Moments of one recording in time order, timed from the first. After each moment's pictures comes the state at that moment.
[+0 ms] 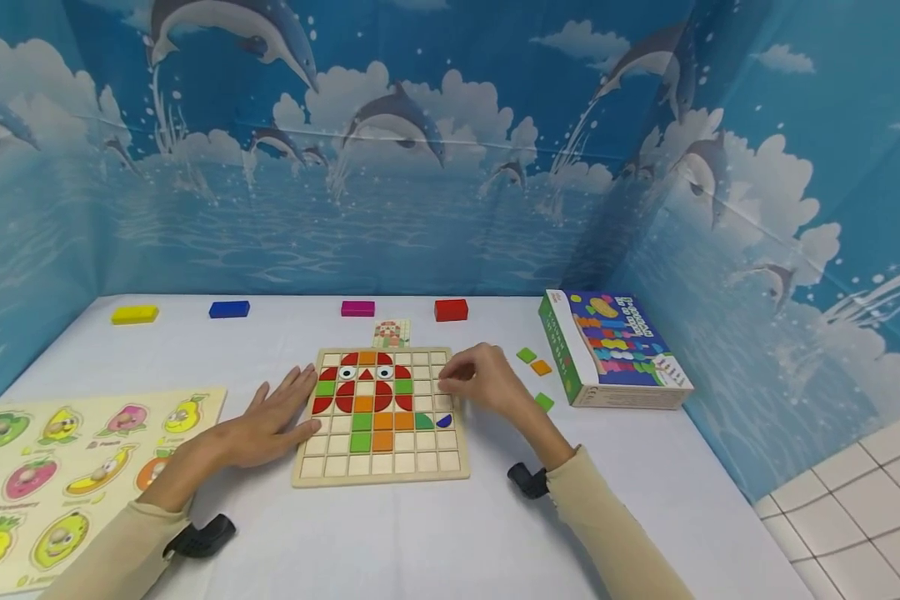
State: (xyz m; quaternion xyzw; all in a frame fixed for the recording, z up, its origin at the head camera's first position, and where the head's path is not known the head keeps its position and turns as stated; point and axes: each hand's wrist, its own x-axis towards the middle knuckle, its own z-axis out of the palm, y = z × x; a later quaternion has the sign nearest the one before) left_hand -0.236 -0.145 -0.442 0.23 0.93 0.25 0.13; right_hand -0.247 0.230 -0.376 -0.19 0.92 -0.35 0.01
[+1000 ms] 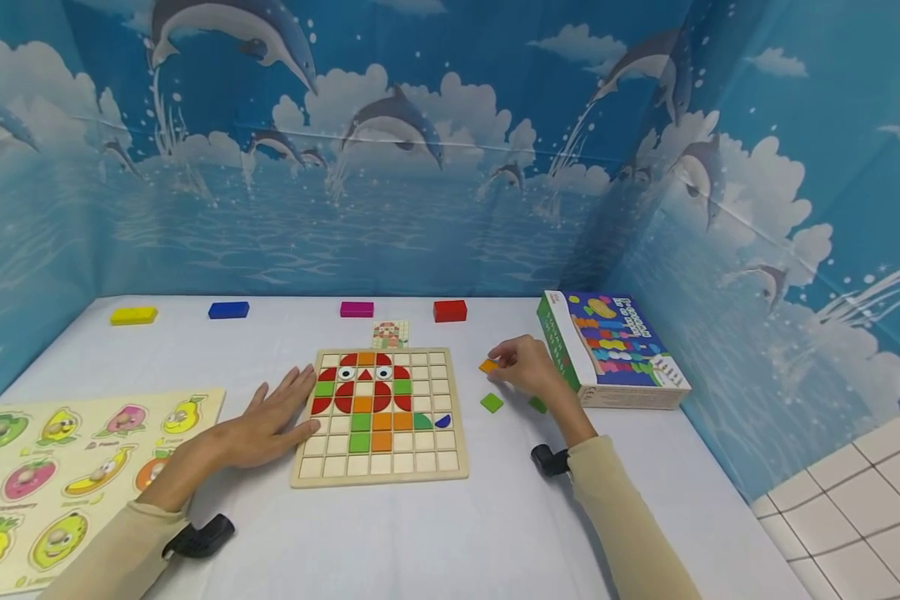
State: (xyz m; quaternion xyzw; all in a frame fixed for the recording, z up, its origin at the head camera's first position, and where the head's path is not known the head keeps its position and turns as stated) left_hand -0.236 -0.147 -0.443 0.23 0.93 0.25 0.12; right_hand -0.283 0.292 -0.394 -0.07 0.95 -0.31 0.02
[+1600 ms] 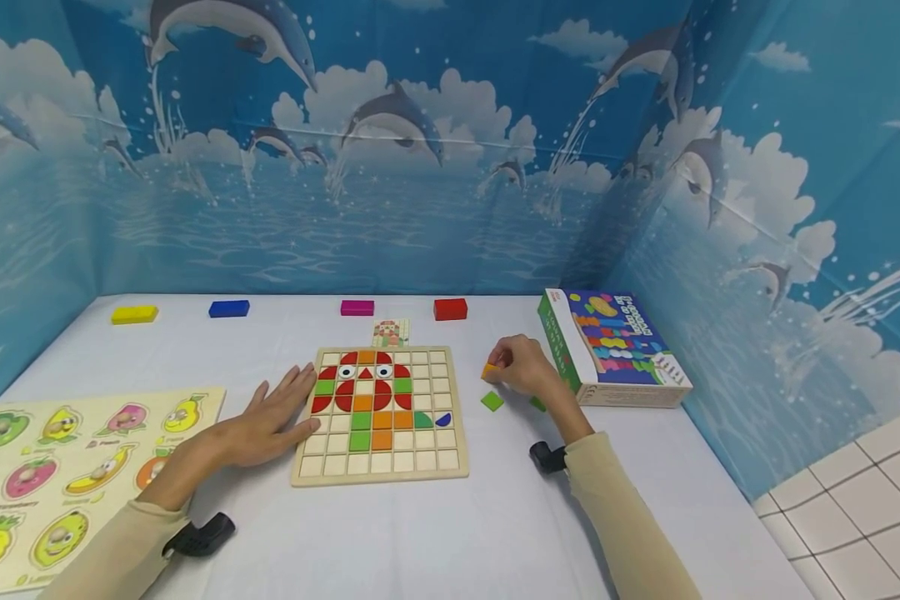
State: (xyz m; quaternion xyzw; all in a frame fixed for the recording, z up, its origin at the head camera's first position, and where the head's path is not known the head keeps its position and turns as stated) left_hand -0.234 -0.146 -0.441 0.23 0.93 0.26 0.13; right_hand -0.284 0.287 -0.394 -0.09 0.95 -0.29 0.03
